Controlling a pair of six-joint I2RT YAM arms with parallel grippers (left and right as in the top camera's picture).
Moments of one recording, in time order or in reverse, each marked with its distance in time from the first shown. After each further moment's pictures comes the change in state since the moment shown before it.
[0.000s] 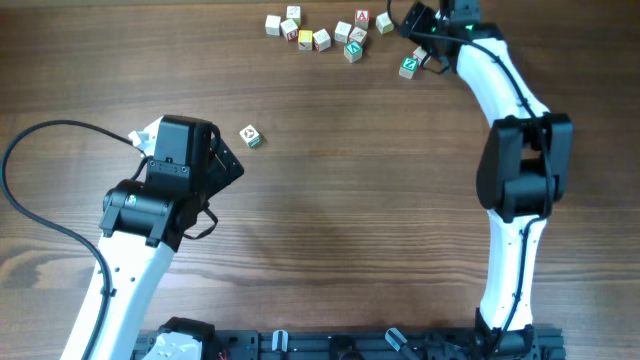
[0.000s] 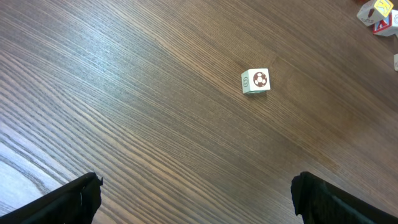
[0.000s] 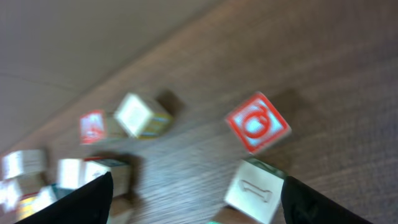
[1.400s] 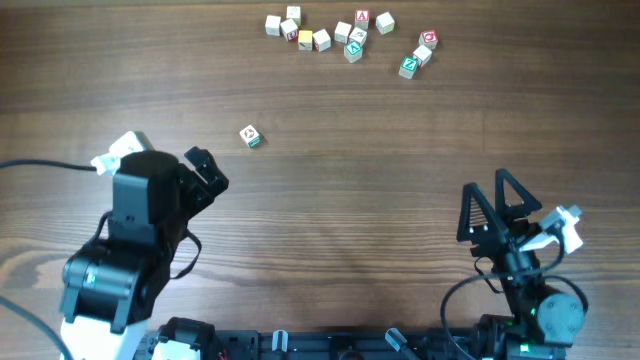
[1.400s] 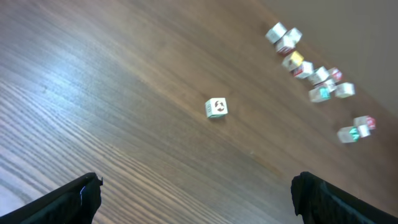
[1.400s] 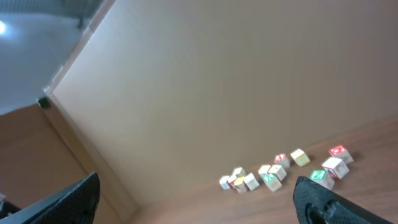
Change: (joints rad) left arm 0.000 -0.260 0.000 -0.003 0.000 0.000; right arm -0.212 -2.327 -1.952 0.803 -0.367 0.132
